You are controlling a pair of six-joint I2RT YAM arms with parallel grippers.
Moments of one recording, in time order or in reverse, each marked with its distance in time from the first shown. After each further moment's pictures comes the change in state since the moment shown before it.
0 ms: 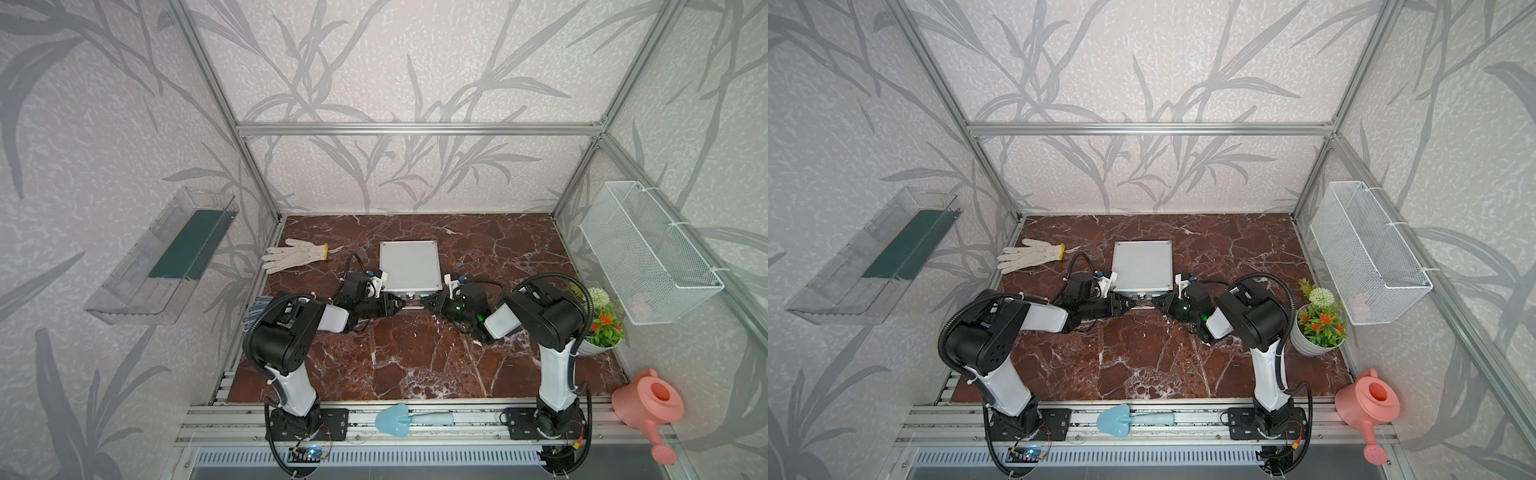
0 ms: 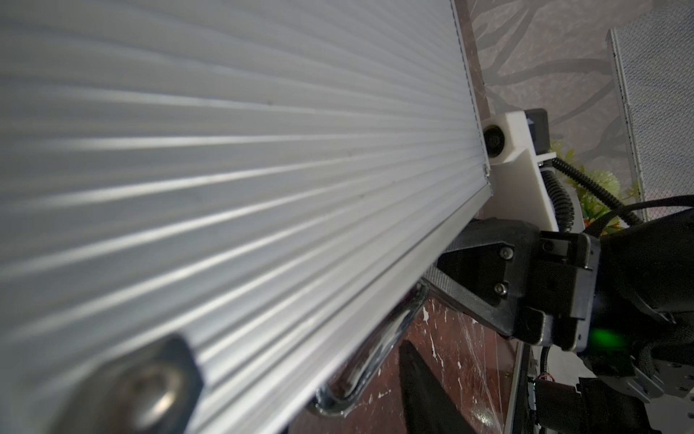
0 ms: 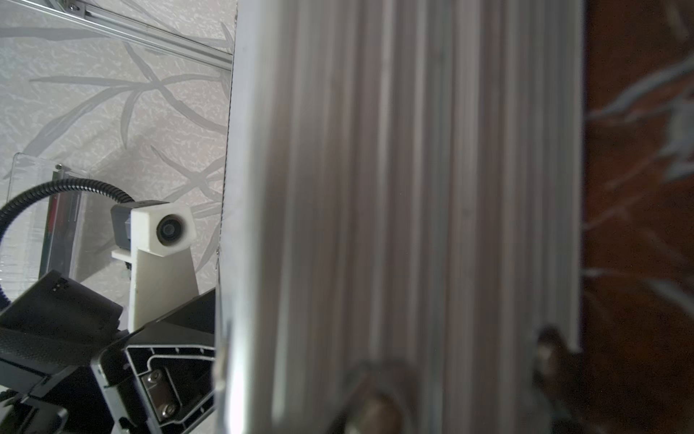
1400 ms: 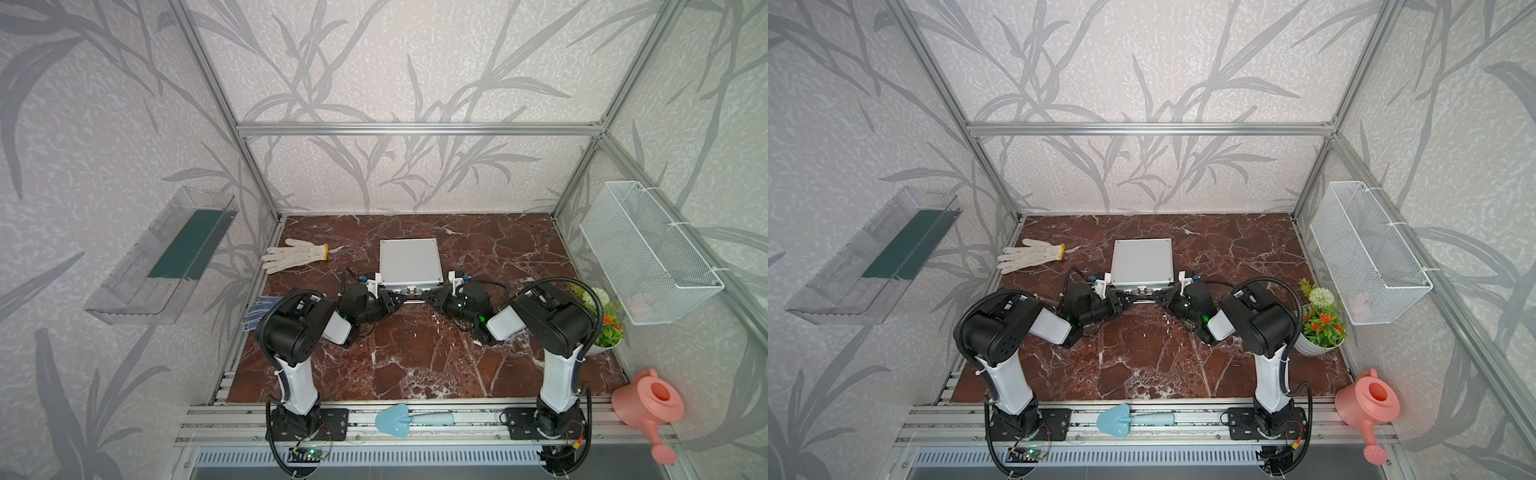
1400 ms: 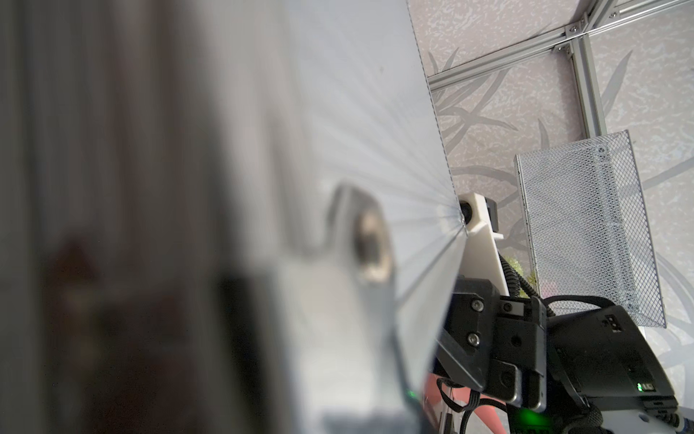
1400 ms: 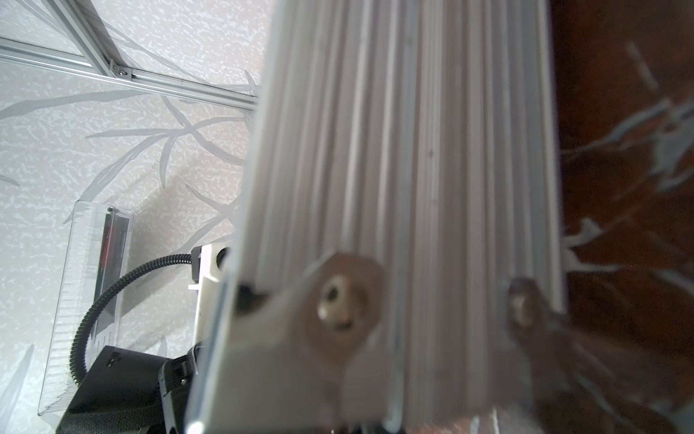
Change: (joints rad) left arm -0.050 0.068 -0.117 0.451 -0.103 -0.412; right arm 0.016 -0.069 -0.025 0.029 0.070 0.109
